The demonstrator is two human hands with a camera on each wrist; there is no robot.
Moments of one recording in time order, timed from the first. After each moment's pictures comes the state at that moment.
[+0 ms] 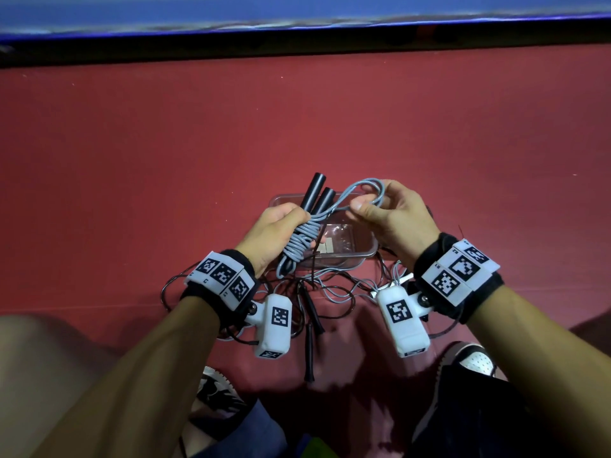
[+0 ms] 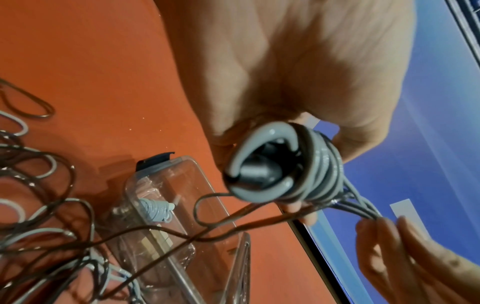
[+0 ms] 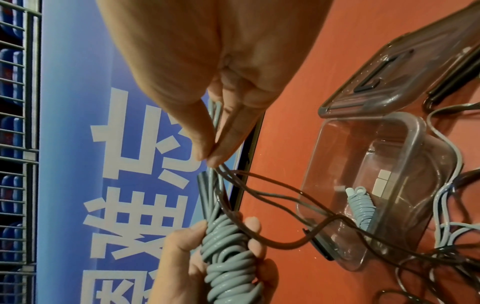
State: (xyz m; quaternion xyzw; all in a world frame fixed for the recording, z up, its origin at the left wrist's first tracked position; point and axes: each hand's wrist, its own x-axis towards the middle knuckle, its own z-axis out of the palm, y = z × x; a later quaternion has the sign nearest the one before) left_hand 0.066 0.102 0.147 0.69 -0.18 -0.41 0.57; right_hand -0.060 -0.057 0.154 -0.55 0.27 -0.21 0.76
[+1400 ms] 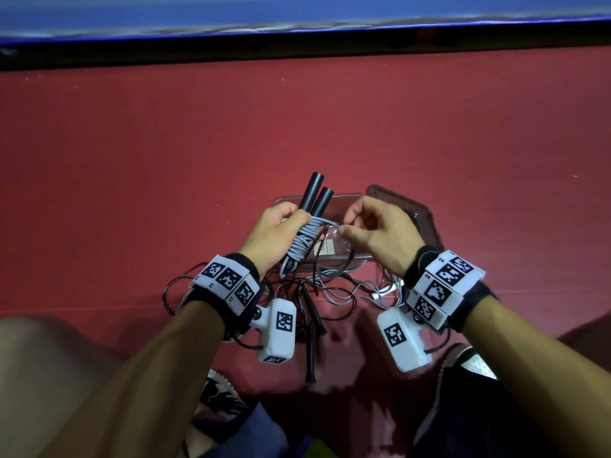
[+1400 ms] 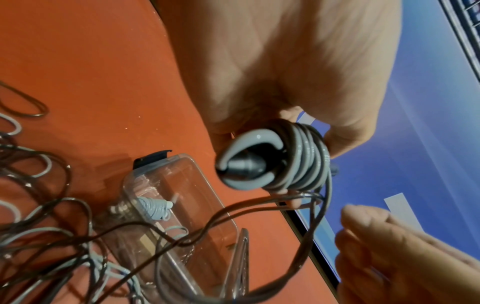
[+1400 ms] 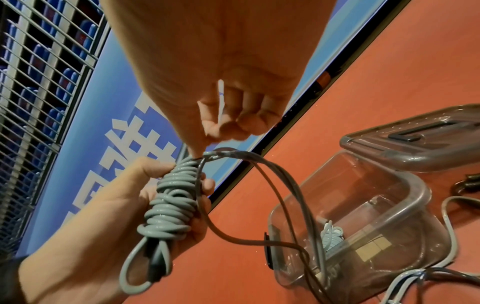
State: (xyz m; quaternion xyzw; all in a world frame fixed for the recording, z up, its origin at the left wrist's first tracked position) left_hand 0.068 0.103 0.146 0.73 -0.20 -0.35 0.55; right_hand -0.062 -0.053 0.137 -0.84 0.24 -0.13 0.47
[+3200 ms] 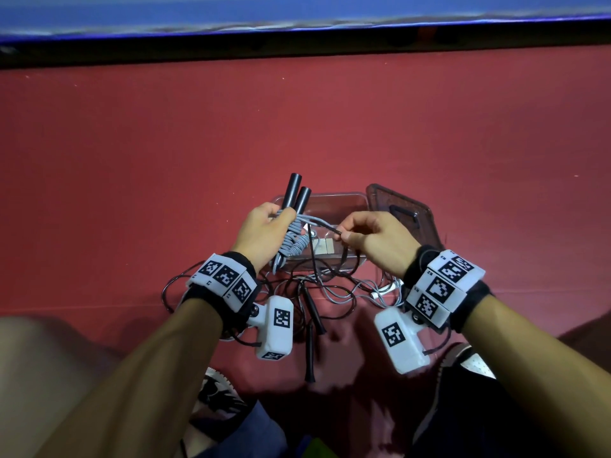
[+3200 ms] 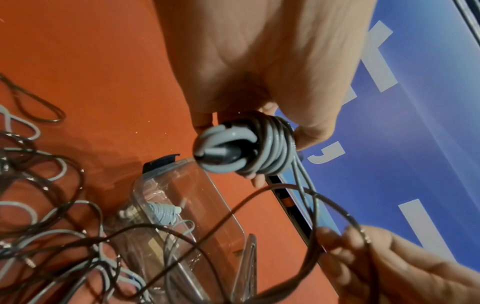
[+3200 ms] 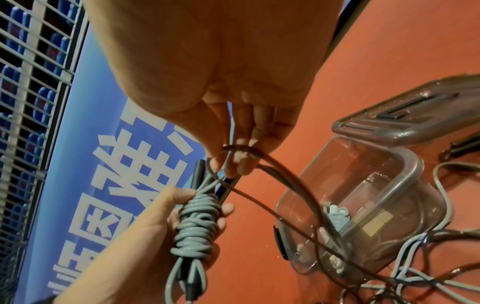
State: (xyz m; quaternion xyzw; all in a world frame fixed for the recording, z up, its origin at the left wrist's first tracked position) left_hand 0.078 0.107 0.134 0.81 -0.14 -0.28 0.49; right_hand -0.064 -0.048 0.142 -0.82 0.25 -0.02 0.51
